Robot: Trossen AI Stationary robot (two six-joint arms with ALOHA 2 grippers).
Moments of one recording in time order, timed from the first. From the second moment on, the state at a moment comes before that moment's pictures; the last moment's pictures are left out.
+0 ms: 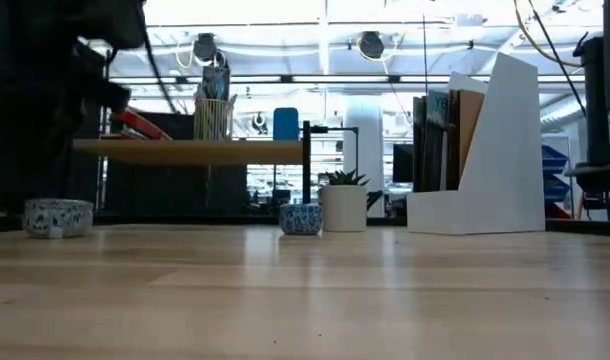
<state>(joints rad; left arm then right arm) -0.13 1.11 0.75 -1.15 -0.08 -0.58 0.46 1.58 1.70 -1.43 0.79 0.74</state>
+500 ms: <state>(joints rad) -0.15 1.27 0.76 -0.89 0.08 -0.57 0.46 1.58 1.70 -1.42 0.79 0.75</state>
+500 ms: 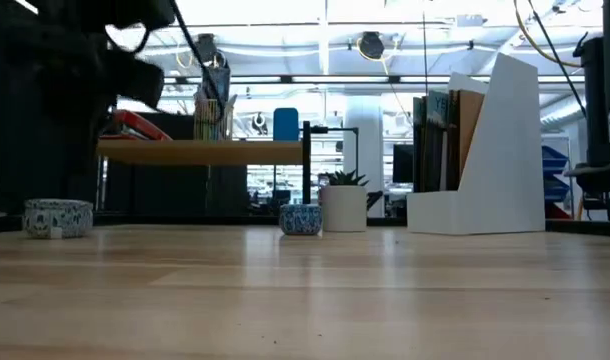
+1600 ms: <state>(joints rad) -0.07 1.42 0.64 -1.06 -0.13 -0.65 0.44 1.58 1.70 -1.42 0.81 0.71</state>
